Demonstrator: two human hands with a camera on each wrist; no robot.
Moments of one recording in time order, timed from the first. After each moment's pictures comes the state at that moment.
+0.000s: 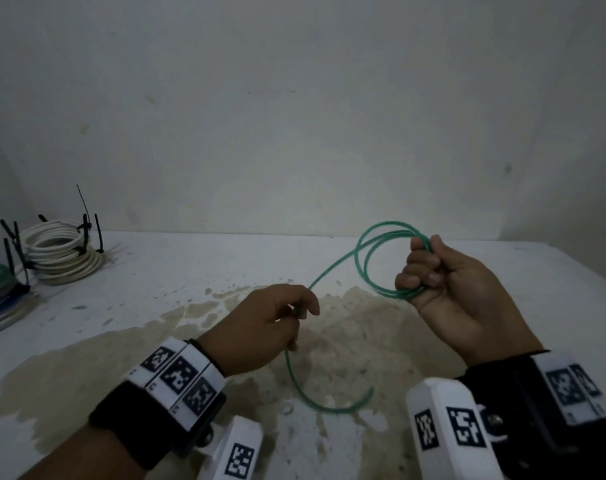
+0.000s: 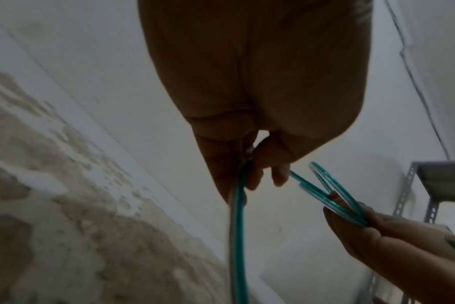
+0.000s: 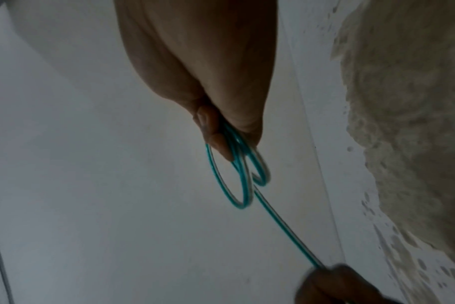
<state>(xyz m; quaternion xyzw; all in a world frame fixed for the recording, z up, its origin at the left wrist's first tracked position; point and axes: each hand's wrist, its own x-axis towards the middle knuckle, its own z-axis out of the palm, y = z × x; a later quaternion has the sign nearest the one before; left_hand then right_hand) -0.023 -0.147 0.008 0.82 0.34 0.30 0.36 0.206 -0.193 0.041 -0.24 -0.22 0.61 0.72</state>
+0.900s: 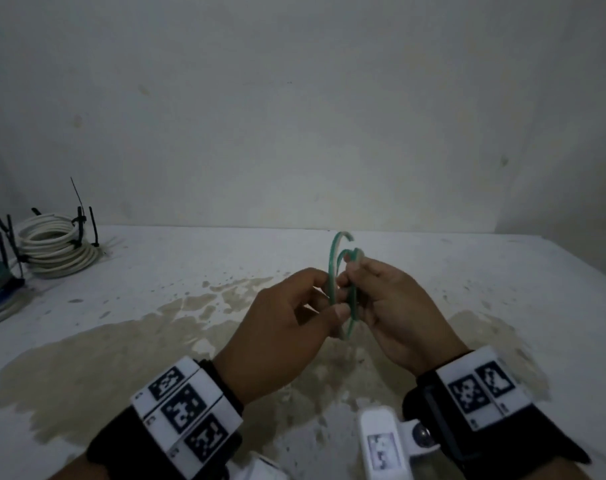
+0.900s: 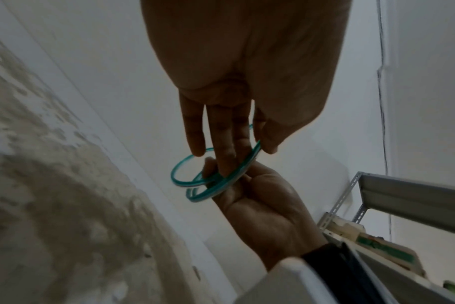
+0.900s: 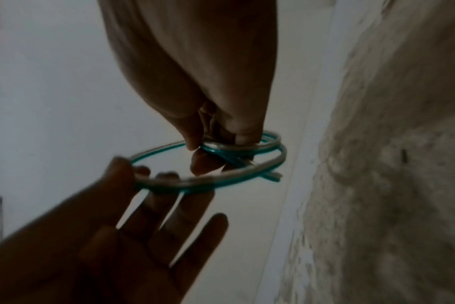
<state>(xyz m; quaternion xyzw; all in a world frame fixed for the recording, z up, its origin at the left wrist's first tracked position) 0.001 -0.191 0.015 0.77 0.32 0.42 0.36 0.156 -0.188 0.005 -0.44 -0.43 0.47 0.63</state>
